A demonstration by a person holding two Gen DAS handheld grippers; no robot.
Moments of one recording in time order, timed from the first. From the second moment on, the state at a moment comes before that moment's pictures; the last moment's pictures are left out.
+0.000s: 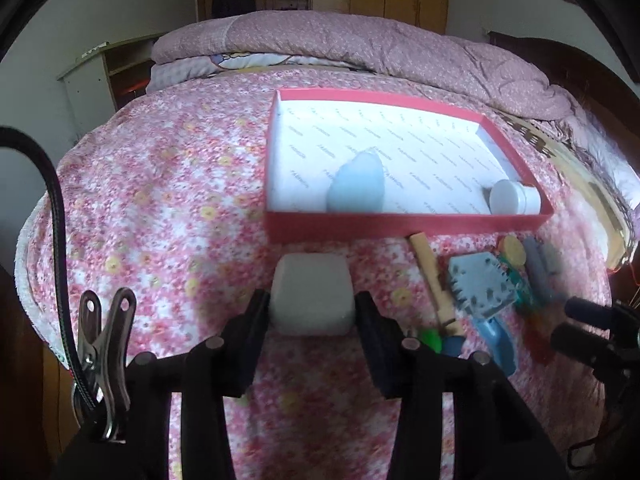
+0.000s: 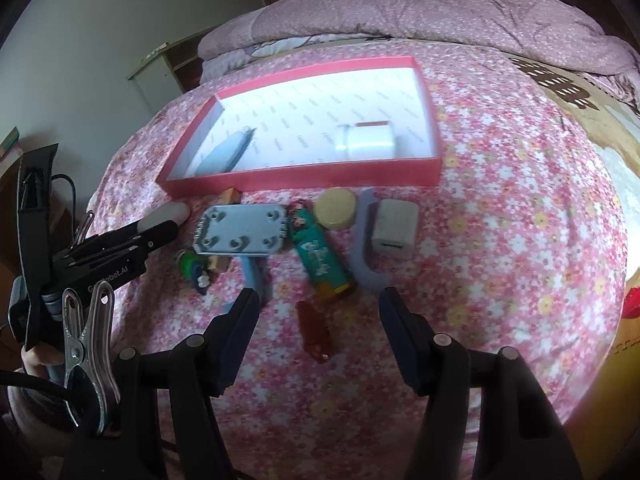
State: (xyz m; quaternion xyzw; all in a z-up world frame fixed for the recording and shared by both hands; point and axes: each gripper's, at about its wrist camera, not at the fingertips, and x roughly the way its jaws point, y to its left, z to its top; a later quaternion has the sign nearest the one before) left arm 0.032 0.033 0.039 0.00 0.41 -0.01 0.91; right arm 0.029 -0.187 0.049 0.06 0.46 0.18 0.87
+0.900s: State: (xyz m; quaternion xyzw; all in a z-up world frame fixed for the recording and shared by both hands) left arm 0.021 0.040 0.018 -0.01 0.40 -0.04 0.92; right arm 0.081 -0.112 0.045 0.01 0.49 0.20 0.85
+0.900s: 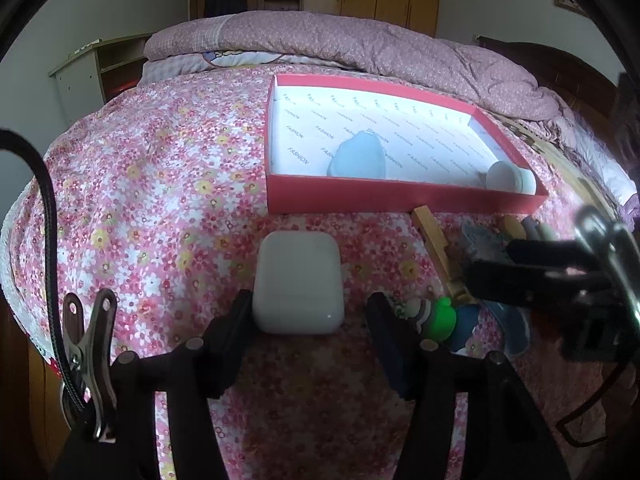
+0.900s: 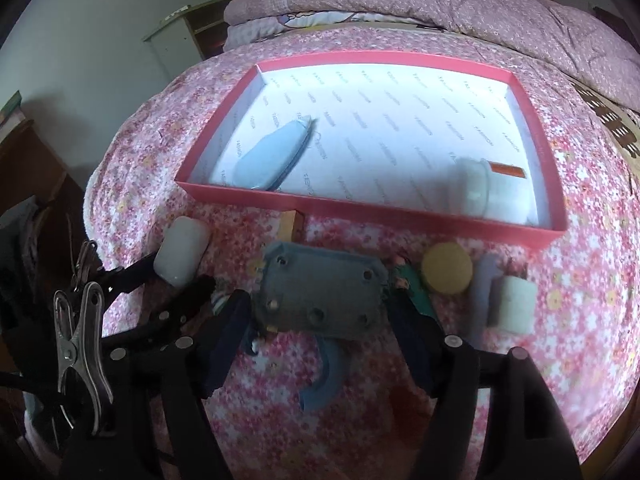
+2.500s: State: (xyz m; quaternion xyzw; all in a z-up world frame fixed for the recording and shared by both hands) left arm 0.027 0.027 0.070 -0.03 0.36 -0.05 0.93; right arm 0.060 -0.161 0.073 0.07 0.42 0.23 0.87
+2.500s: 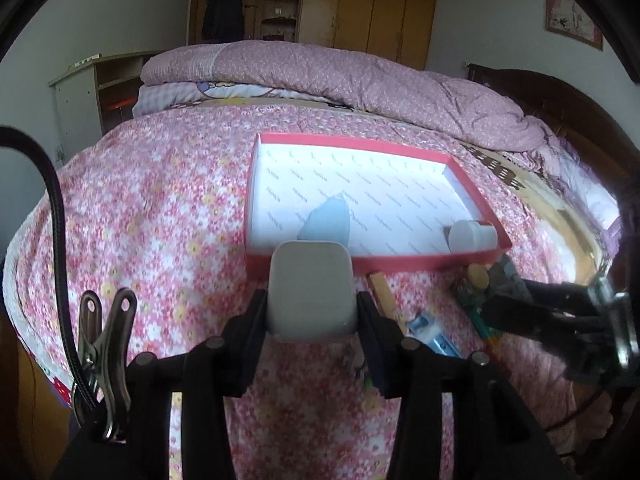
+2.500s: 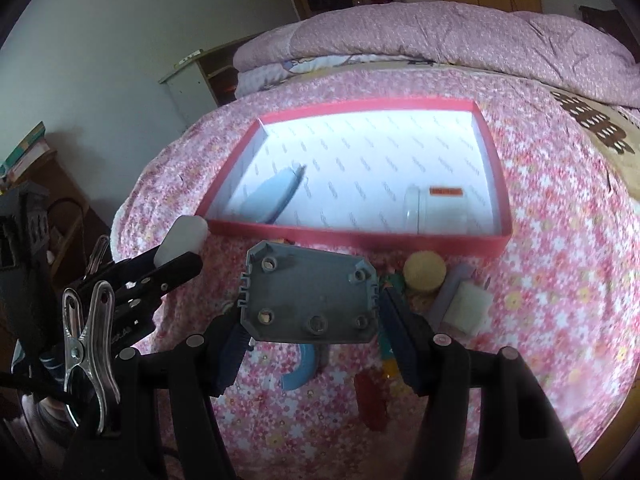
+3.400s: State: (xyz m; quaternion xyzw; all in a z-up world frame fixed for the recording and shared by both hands) left arm 0.152 -0.003 0.094 0.00 0.38 -0.06 0.92; right arm 0.182 -0.202 0.095 0.03 0.43 0.16 0.89
